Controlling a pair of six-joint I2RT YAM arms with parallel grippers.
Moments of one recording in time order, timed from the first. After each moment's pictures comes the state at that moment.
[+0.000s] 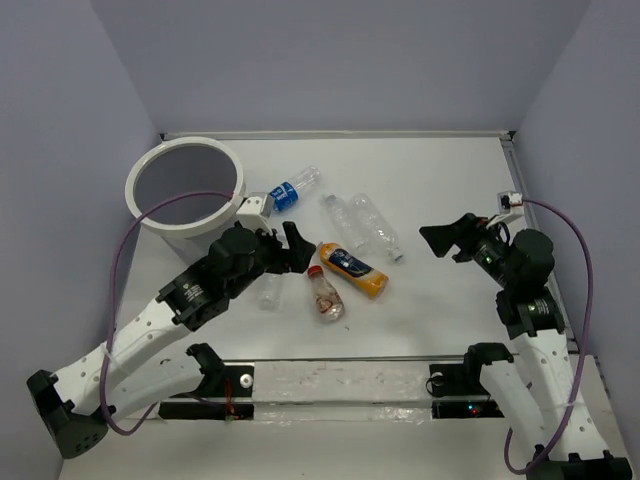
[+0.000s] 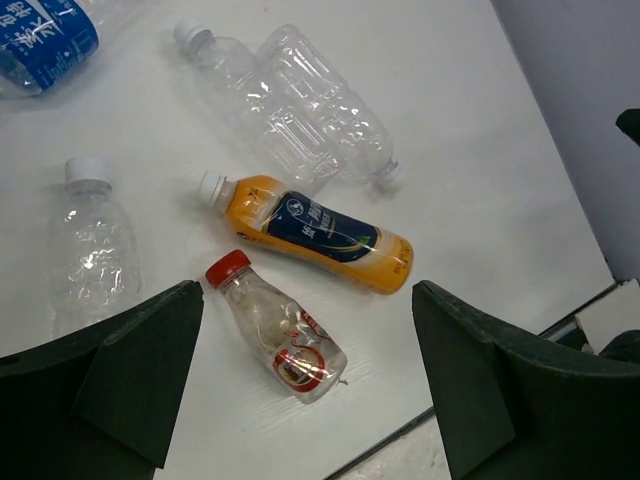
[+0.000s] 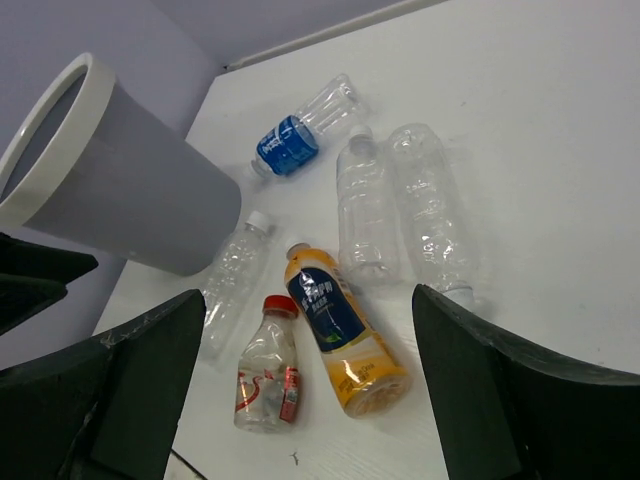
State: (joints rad) left arm -0.83 0.80 0.83 -0.38 -0.22 -0.57; right arm 0.07 0.59 0.64 -0.17 -0.46 0.56
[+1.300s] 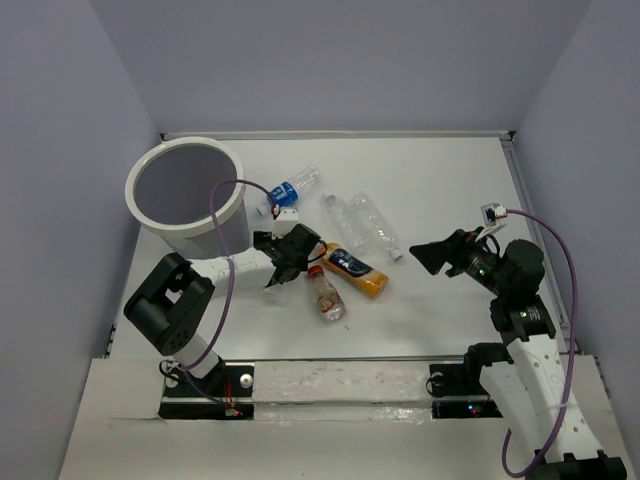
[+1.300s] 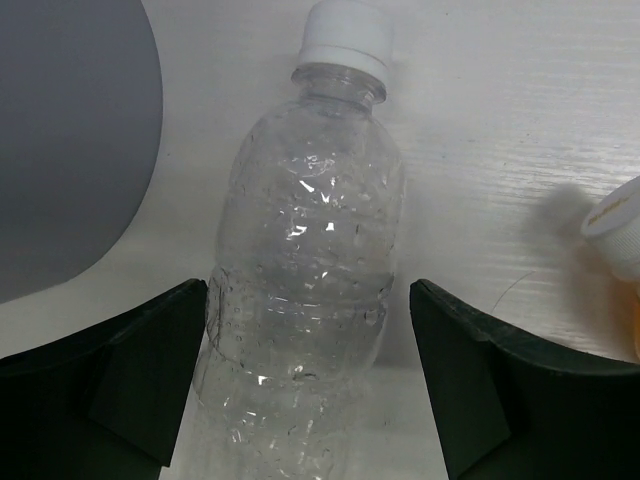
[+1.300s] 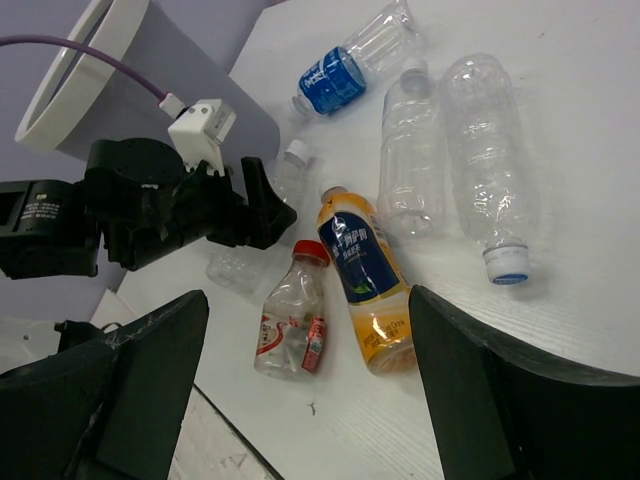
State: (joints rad) left arm -0.74 1.56 0.80 -0.26 -0.67 -0.58; right arm 0.08 0.55 0.51 -0.10 -0.62 0.58
